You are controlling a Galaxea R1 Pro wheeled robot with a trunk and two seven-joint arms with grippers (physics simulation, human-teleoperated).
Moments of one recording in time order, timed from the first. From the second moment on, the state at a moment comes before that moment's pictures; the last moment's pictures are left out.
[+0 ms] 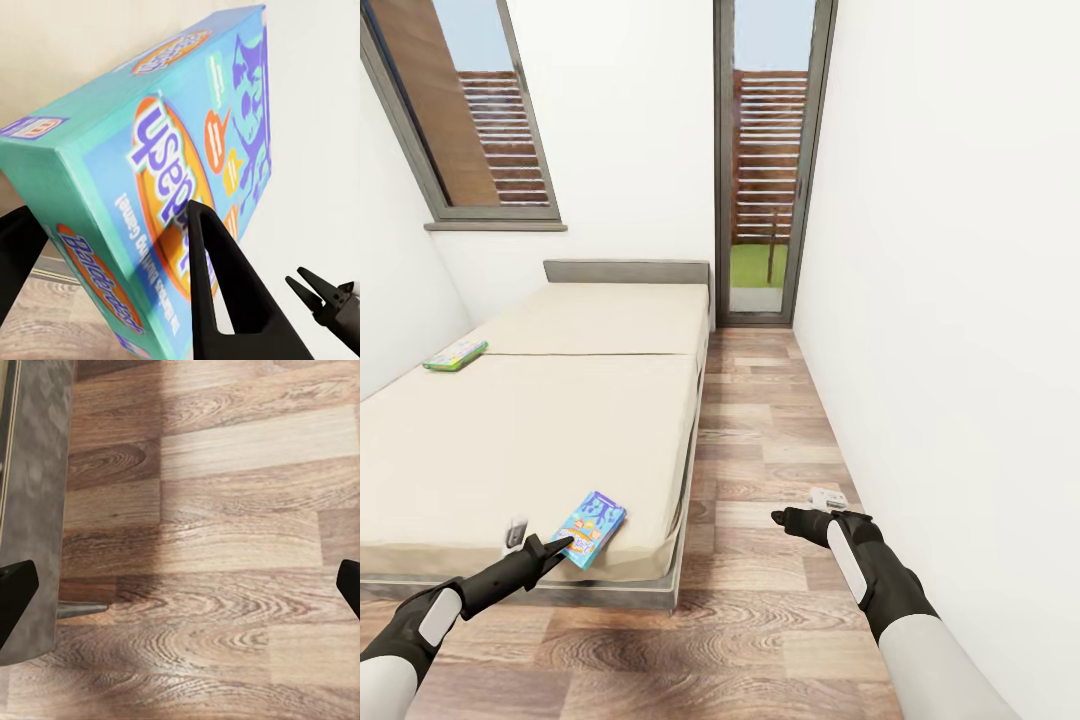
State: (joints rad) left arm -0.62 0.27 0.50 -0.41 0.33 0.65 -0.92; right arm -0.64 0.08 -0.04 -0.83 -0.18 0.63 0.05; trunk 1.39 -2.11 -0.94
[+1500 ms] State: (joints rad) left arm -0.63 0.27 0.51 -0.41 0.35 0.65 -0.98; right arm -0.64 0.08 -0.04 -0.83 -0.18 0.63 0.05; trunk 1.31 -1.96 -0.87
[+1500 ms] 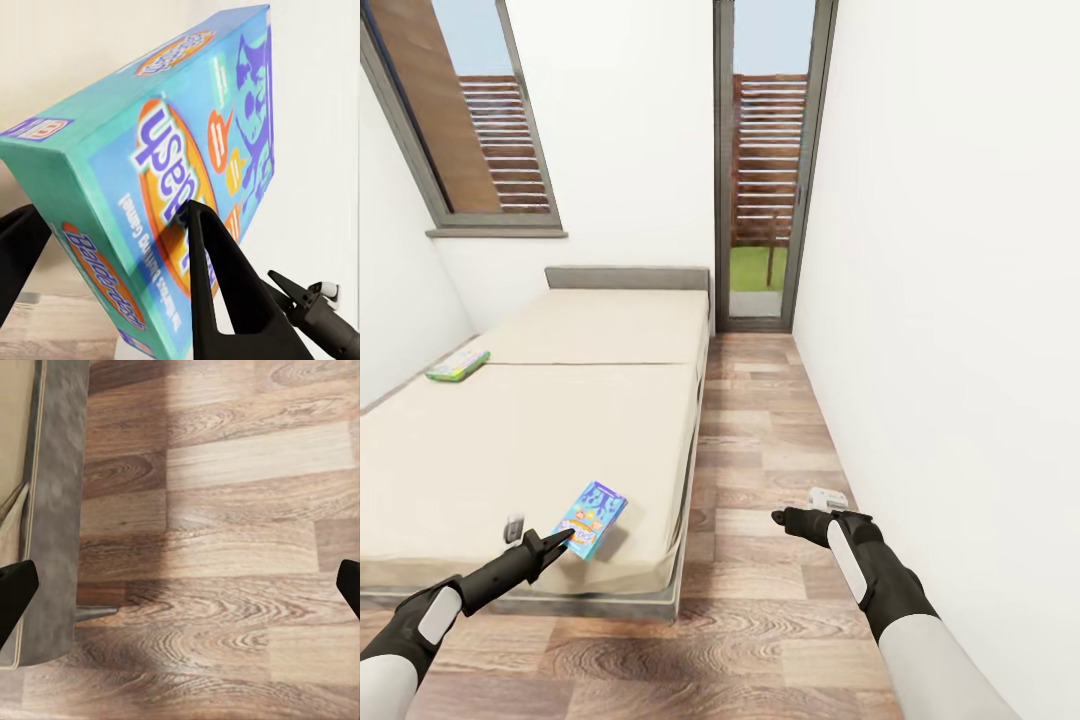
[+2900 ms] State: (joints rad) left arm -0.62 0.27 0.49 -0.47 0.33 0.77 -1.12; right arm -0.64 0.08 -0.04 -0.81 -0.18 0.57 0.04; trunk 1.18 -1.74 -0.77
